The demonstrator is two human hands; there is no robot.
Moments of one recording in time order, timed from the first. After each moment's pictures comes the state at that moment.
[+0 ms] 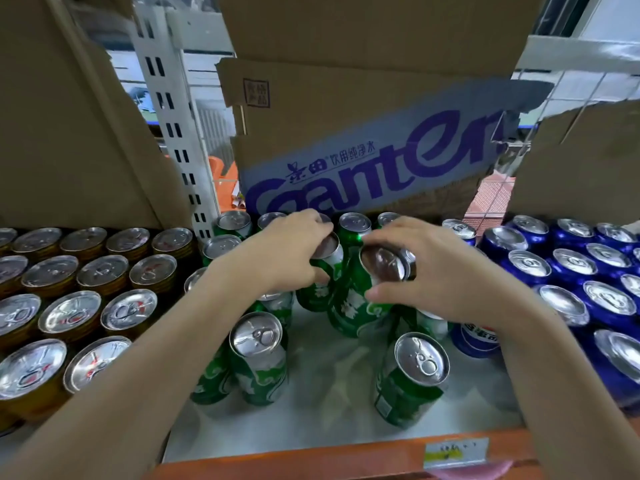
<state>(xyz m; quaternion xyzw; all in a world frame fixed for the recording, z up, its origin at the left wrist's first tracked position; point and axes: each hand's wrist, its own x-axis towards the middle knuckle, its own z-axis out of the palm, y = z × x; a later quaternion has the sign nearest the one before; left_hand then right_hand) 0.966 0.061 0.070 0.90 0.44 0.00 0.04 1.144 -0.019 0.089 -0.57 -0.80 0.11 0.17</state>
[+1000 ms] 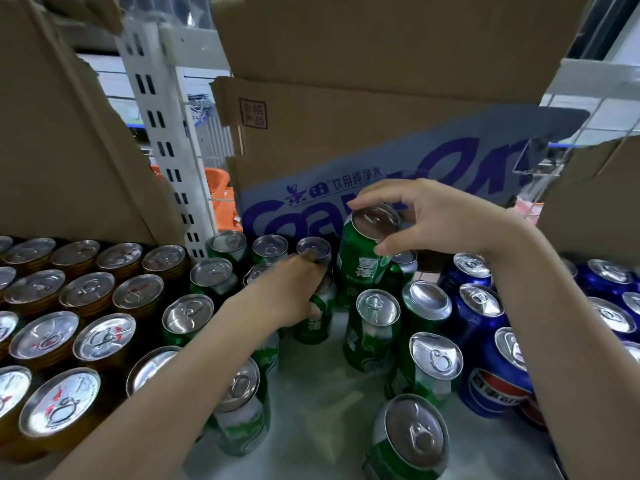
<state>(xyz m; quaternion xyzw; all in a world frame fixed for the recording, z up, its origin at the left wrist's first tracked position) 0.987 0.099 0.029 0.87 0.49 -0.02 0.07 1.184 0.085 0.126 -0.49 -0.84 0.20 0.15</state>
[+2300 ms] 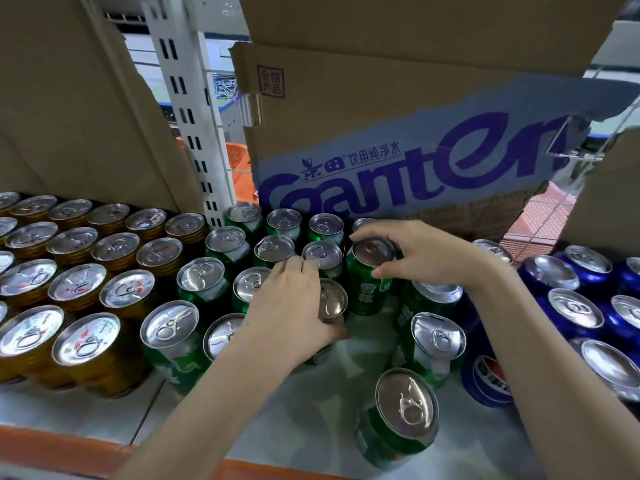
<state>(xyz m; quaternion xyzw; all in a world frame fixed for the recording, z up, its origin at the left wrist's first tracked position) 1.001 0.016 0.029 0.77 0.62 0.10 0.08 1.185 0.088 0.058 -0.45 -0.86 0.21 0.09</state>
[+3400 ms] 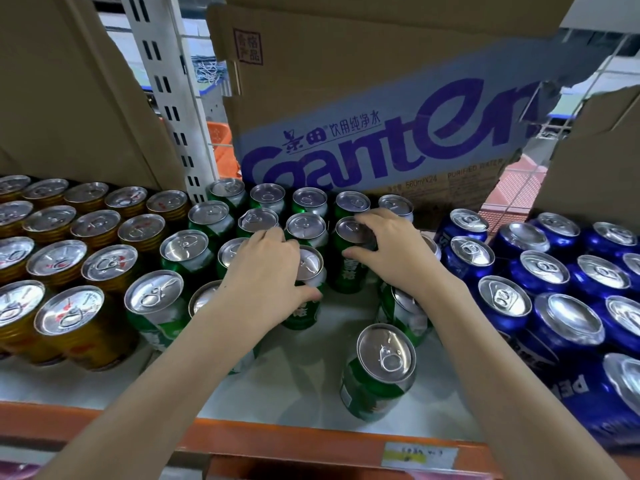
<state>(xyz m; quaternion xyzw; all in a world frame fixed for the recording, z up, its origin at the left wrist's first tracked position) 0.994 0.014 0.025 0.79 0.62 0.04 0.01 1.173 0.063 0.007 -0.56 -0.79 0.08 0.22</state>
